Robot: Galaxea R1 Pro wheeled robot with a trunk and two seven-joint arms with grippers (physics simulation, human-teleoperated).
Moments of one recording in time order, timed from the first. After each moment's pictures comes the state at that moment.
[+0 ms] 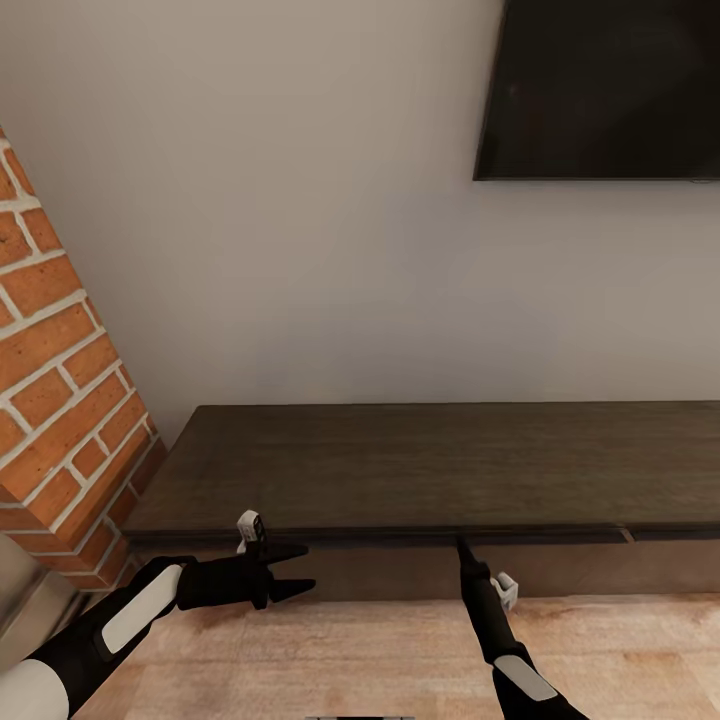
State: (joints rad) left arm -0.56 0.37 -0.62 -0.91 1.26 0.99 -1.02; right arm -0.50 0.00 0.23 -0.28 -1.61 -0.15 0.91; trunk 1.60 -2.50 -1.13
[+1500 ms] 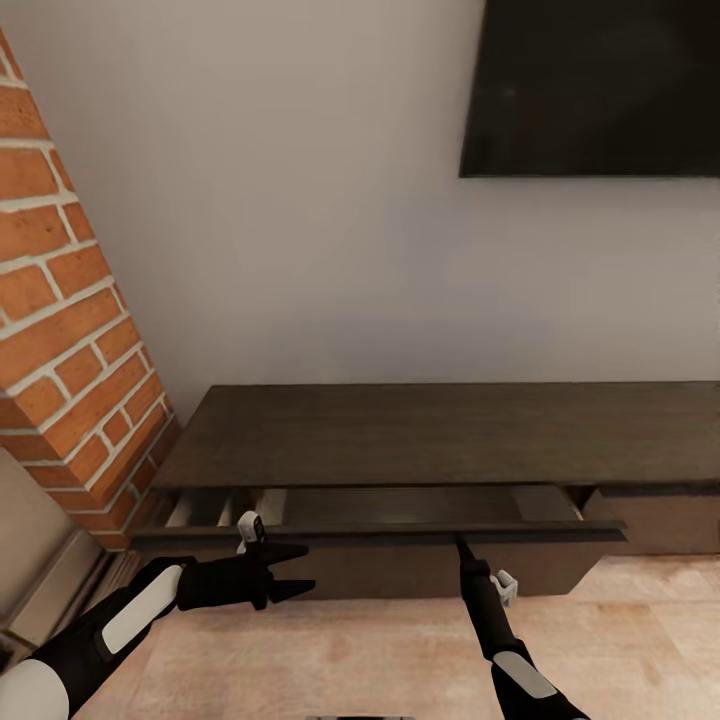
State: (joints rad) left arm -0.56 0.37 -0.62 -0.90 1.25 0.99 -1.02; right arm -0.50 0.00 0.22 -0.30 -1.62 -0.15 0.88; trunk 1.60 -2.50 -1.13
